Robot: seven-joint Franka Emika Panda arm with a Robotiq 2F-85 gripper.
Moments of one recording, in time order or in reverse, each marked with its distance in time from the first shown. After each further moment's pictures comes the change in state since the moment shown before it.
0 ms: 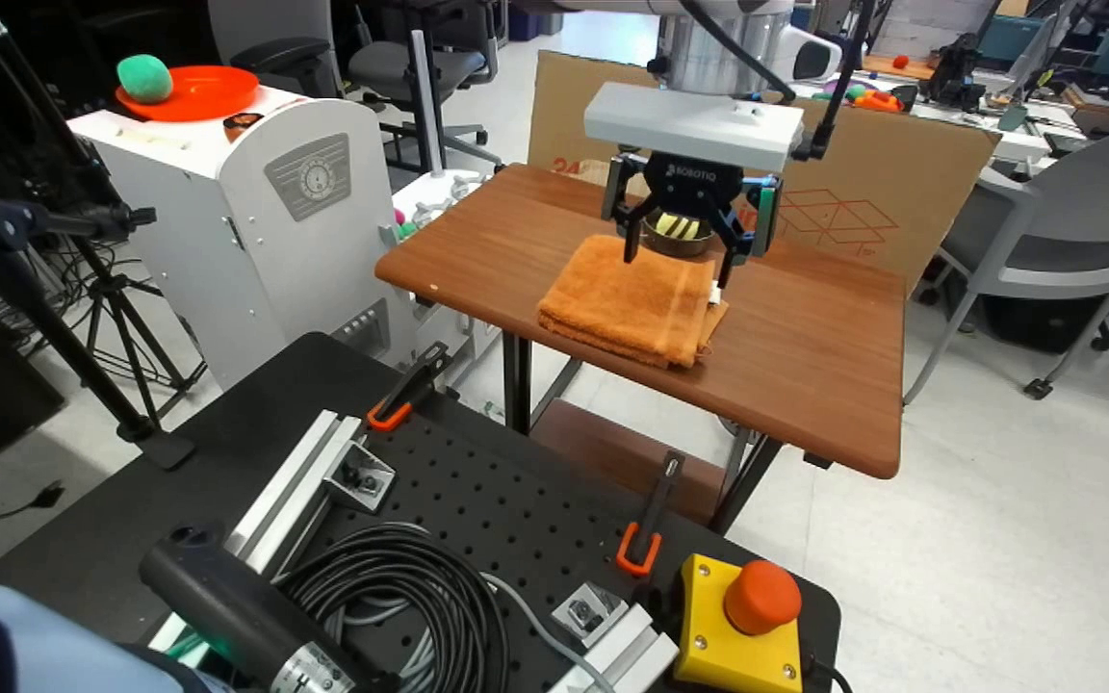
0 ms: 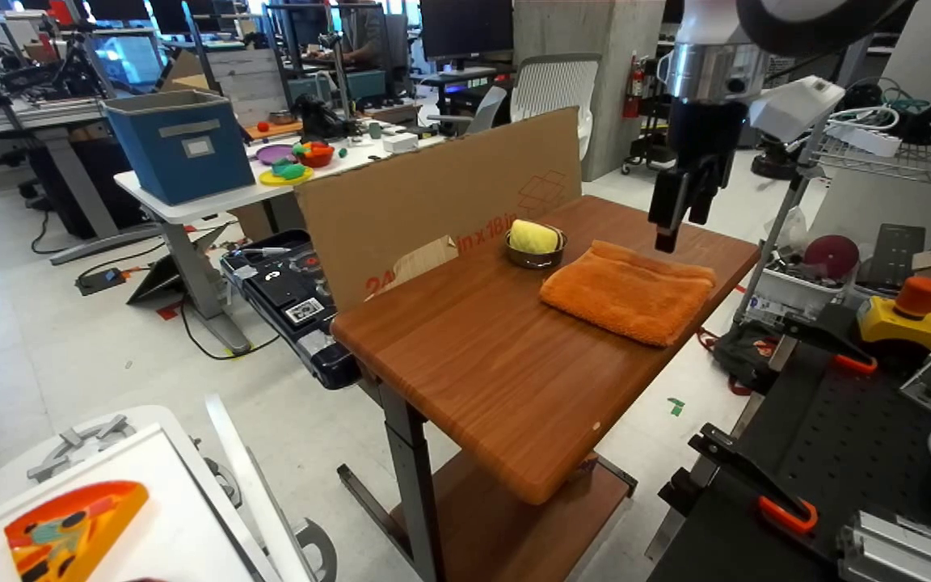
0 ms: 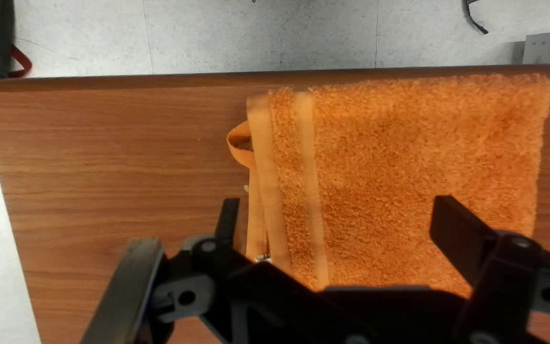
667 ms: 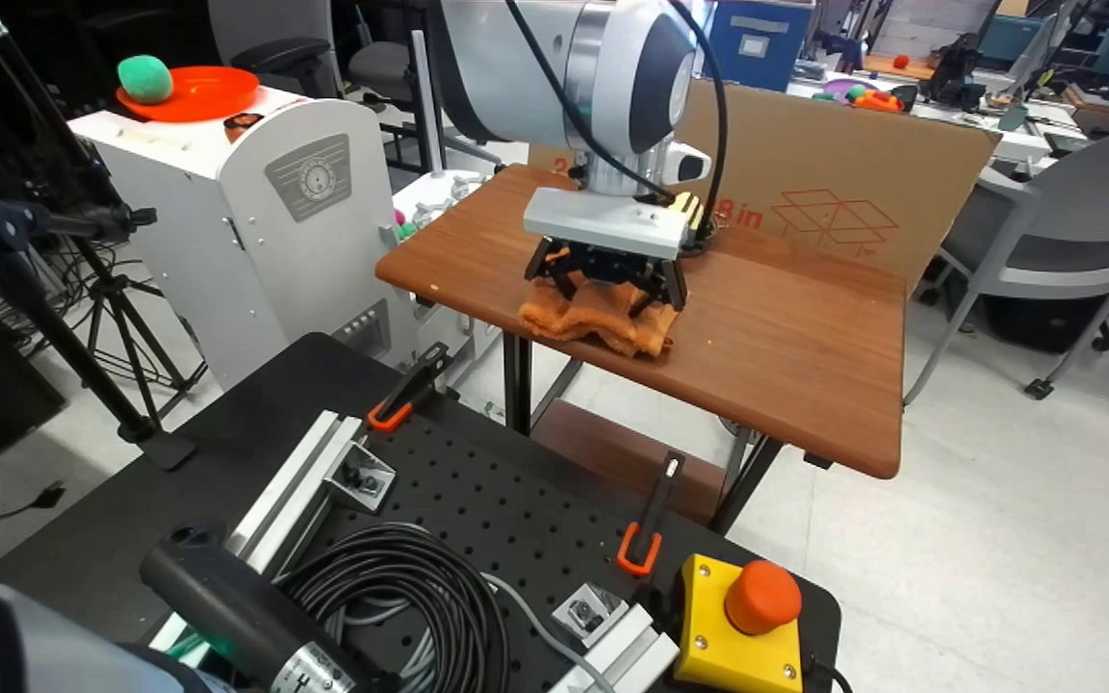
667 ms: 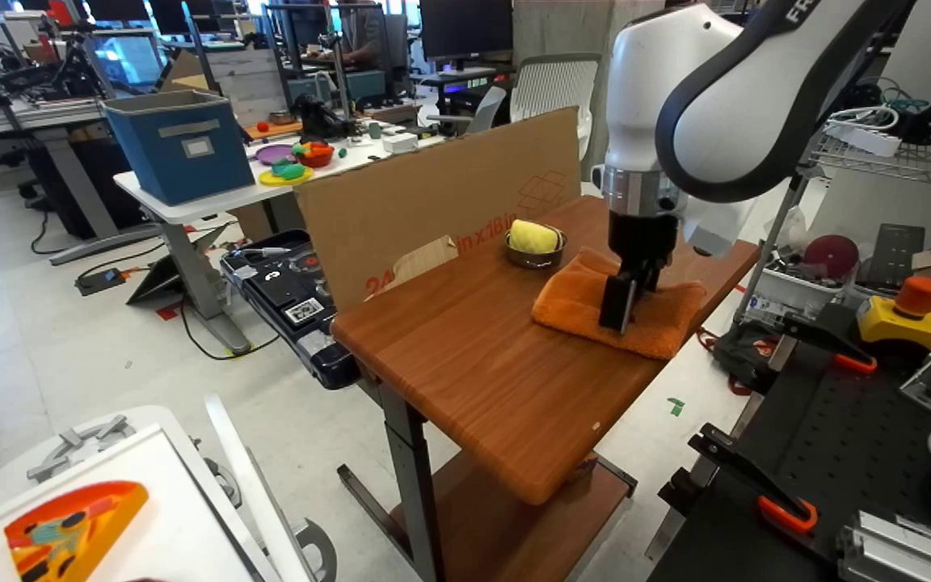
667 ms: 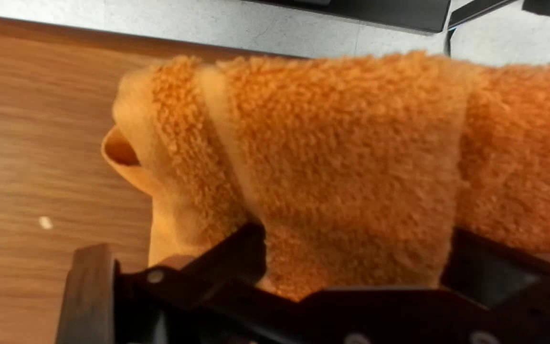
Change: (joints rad) arm 0.092 0.277 0.038 0.090 -0.010 0.112 -0.017
